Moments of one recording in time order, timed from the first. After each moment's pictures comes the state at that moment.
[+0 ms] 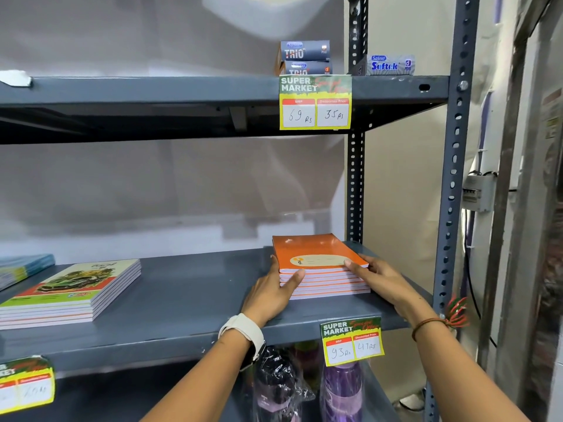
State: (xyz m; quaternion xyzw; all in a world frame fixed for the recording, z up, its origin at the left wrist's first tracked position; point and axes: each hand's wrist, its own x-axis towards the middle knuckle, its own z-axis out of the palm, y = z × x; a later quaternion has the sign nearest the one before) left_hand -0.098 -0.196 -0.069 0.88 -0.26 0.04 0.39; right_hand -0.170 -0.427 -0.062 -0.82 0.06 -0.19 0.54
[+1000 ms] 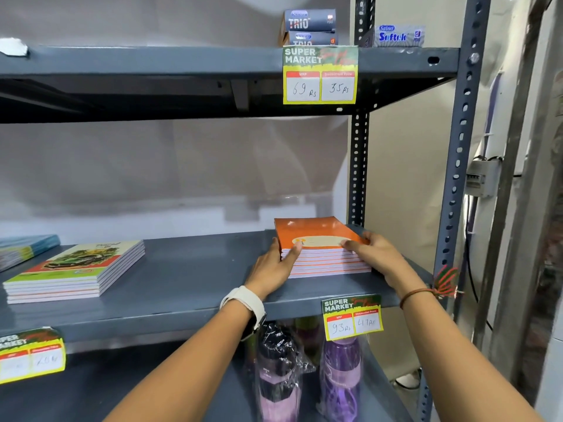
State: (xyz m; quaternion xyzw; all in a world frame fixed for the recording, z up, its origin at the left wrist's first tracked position) left_hand -0.099 -0.197 -0.064 0.86 -0.24 0.02 0.45; right_hand -0.162 -0.414 -0.049 -0.85 0.16 -0.20 0.46
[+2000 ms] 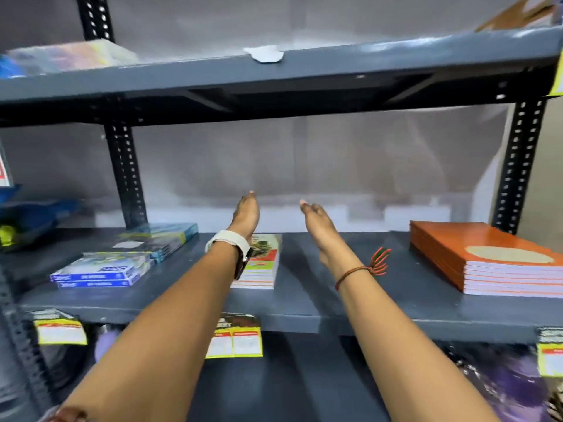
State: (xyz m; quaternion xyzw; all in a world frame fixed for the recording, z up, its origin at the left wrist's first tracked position) left_hand 0.011 0.113 0.035 0.76 0.00 0.11 0.64; right_hand -0.024 -0.023 0.011 -0.75 0.03 -0.15 0.64
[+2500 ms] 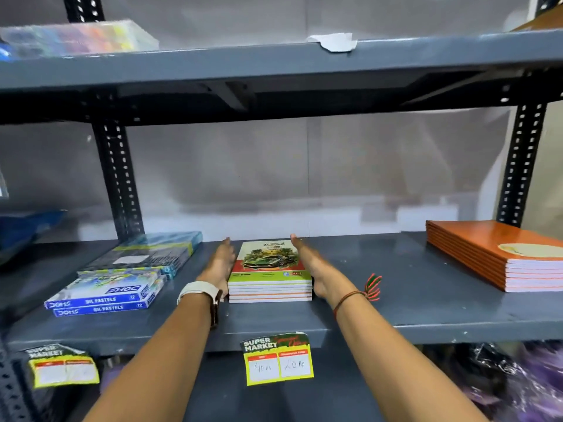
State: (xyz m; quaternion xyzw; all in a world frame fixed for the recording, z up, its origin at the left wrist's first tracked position) left_hand 0.057 0.223 -0.035 0.67 0.04 -0.03 0.74; right_hand 0.020 0.056 -0.044 -0.70 0.10 0.00 0.70
